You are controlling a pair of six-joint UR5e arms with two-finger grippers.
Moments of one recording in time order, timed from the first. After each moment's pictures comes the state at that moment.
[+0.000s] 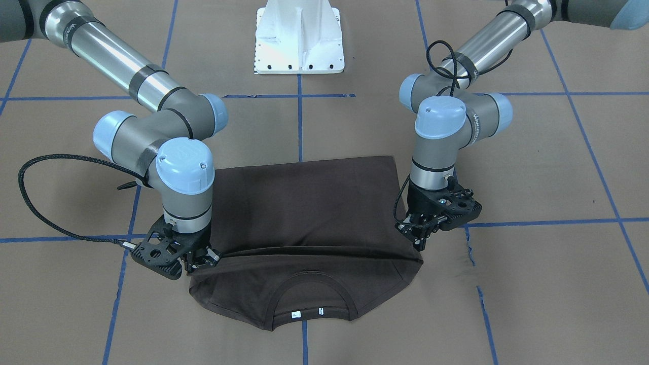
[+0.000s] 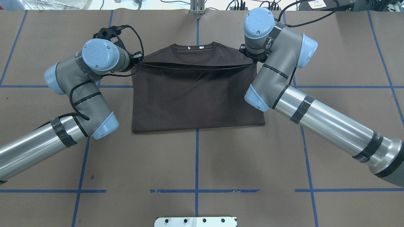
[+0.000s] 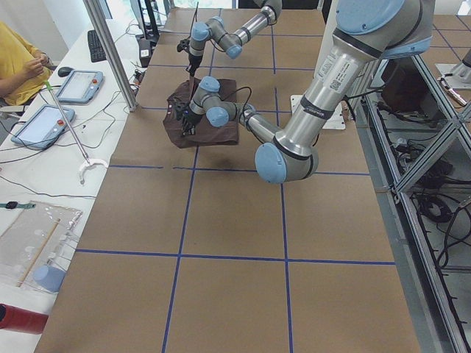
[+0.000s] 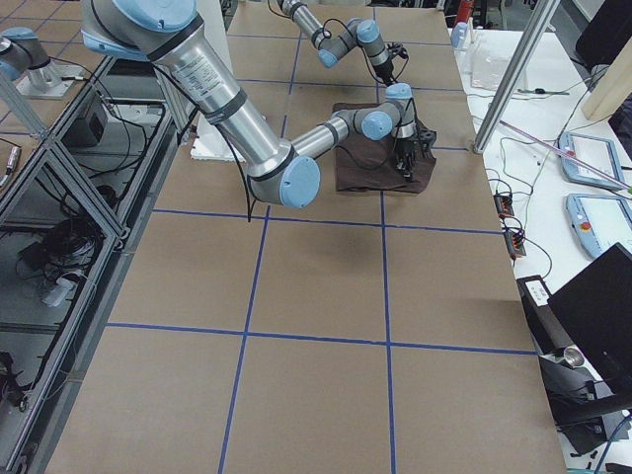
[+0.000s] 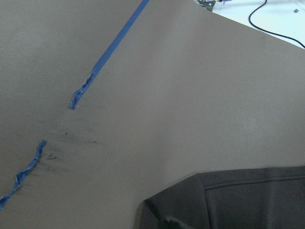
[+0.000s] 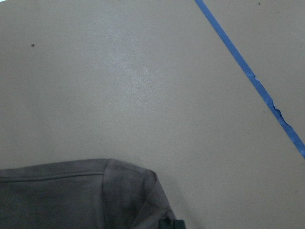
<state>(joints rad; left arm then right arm) -0.73 -2.19 -1.39 -2.01 -1.58 -1.50 0.77 -0.76 1.22 -1.44 1.71 1.43</state>
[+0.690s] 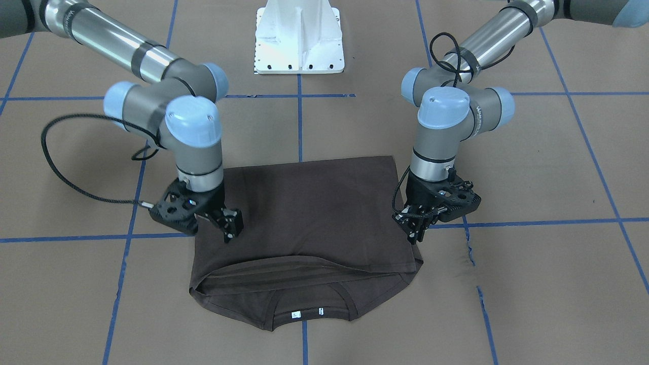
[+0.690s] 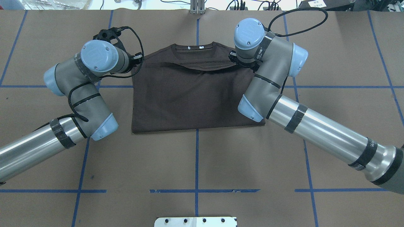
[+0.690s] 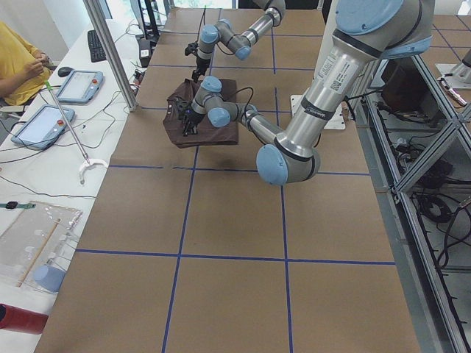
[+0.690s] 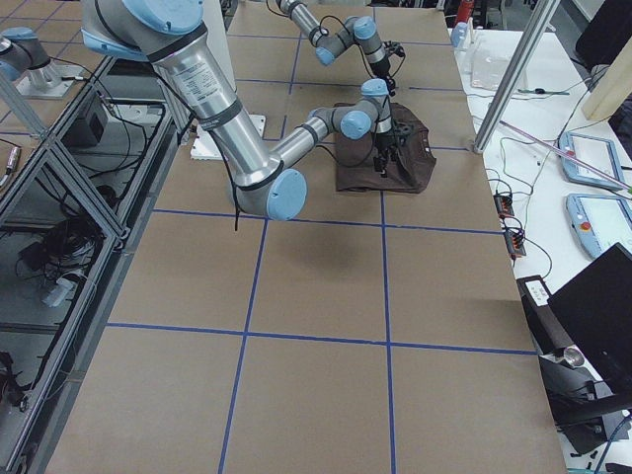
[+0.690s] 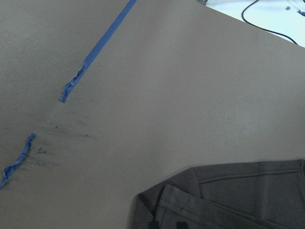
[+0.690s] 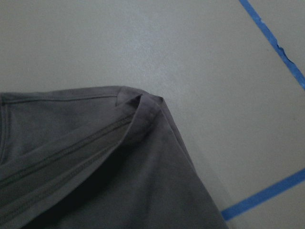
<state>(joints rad) -0.72 -2.15 -1.46 -2.02 -1.62 -1.51 0.68 -0.94 1.51 -1.44 1.70 1.50</state>
